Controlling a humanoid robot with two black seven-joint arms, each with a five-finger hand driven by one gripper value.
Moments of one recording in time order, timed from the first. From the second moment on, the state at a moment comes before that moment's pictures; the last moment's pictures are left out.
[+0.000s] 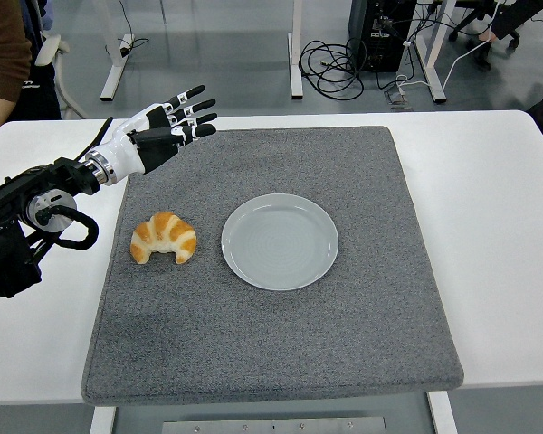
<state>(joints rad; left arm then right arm) -1.02 0.23 -0.40 -0.49 0.05 -0.55 -0.18 -0.06 0.00 0.09 0.12 -0.15 -0.06 0.32</state>
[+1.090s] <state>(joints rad) -1.42 0.62 -0.04 -0.98 0.41 -0.48 -0.17 -0.06 0.00 0.09 0.12 -0.15 -0.06 0.32</state>
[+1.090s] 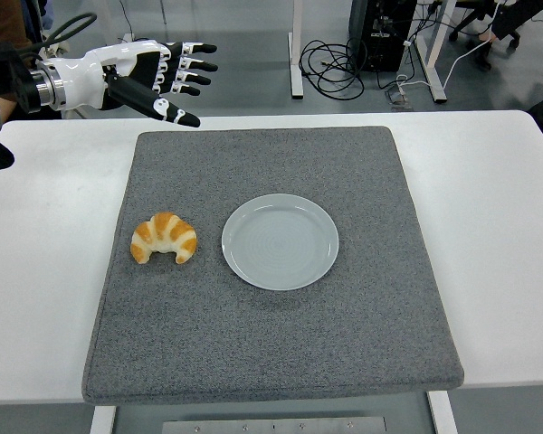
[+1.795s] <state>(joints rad) -1.30 0.89 -0.05 -1.30 0.93 -0.41 -0.20 -0.06 0.00 0.09 0.12 -0.15 -0.06 0.32</state>
